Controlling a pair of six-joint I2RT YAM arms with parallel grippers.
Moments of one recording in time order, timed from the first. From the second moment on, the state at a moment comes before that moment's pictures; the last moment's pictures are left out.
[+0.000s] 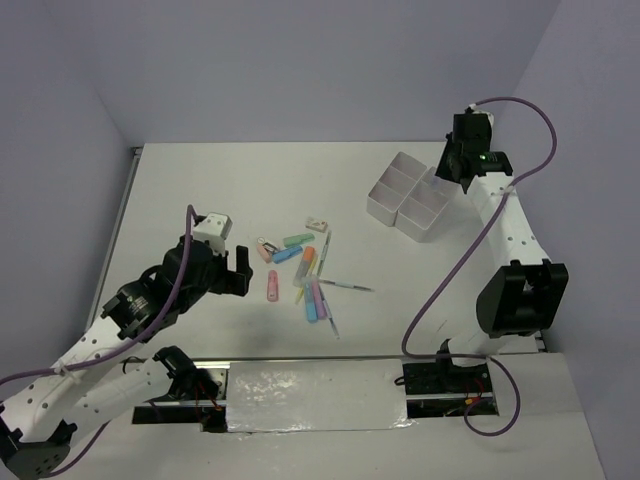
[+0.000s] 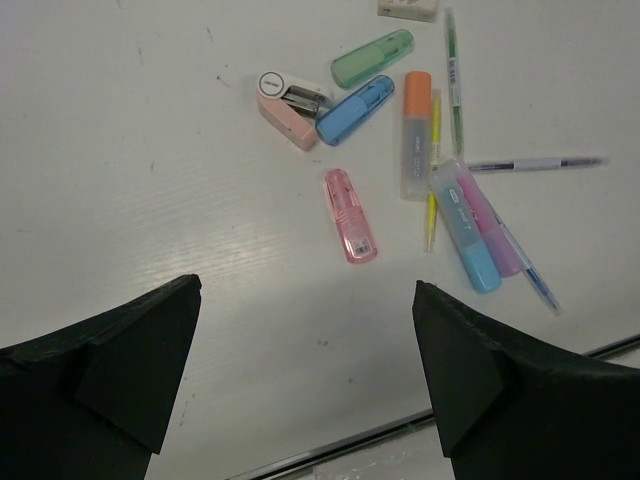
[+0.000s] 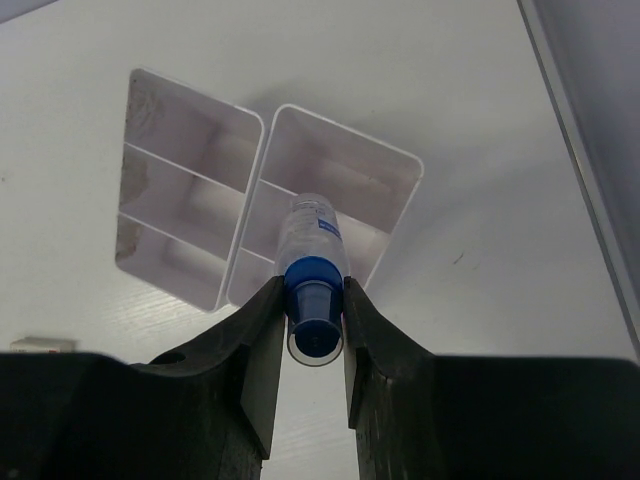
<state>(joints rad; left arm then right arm) -0.70 0.71 0.85 -0.73 -0.32 -0.35 0.02 1.56 1.53 -0.65 0.24 0.29</state>
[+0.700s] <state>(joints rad) -0.70 0.72 0.85 -0.68 -0.24 -0.31 -0.04 1.75 1.64 -0.66 0.25 0.27</state>
